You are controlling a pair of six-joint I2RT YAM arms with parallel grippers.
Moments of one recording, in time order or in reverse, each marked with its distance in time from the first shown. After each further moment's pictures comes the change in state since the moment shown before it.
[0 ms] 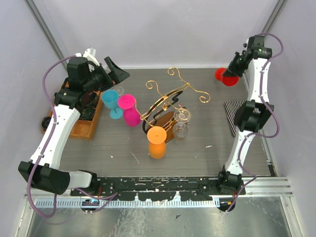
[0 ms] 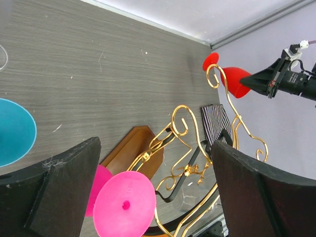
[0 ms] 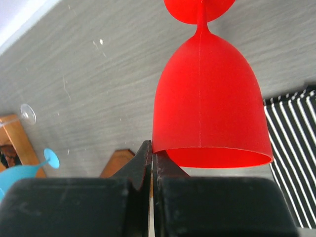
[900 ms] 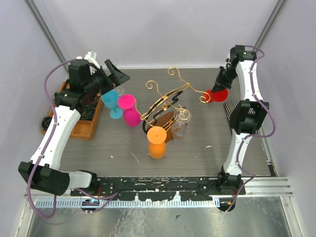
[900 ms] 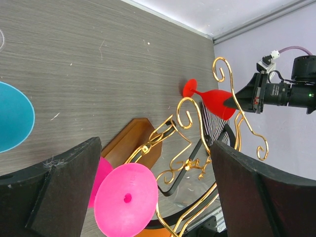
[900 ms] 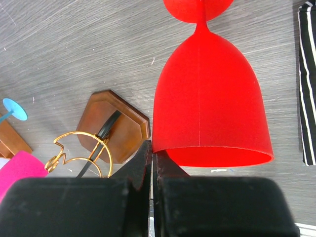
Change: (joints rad) left arm 0.000 -0.012 -0.040 -0.016 0.005 -0.030; right arm 0.119 -0.082 -0.242 -0.178 0.036 -0.034
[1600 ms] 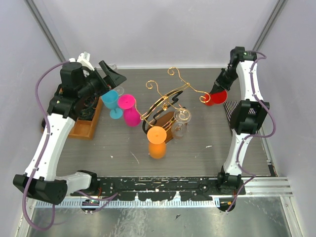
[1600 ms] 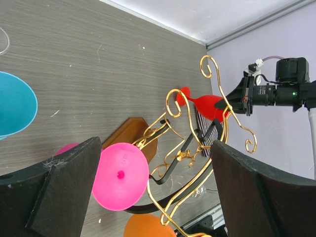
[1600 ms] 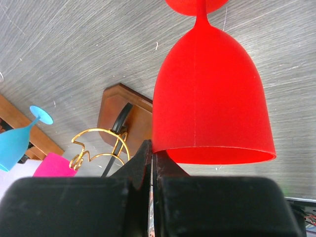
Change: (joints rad) left arm 0.001 -0.087 0.000 -0.049 -0.017 -0.011; right arm -0.012 0.006 -0.009 -0.053 -0.019 0.161
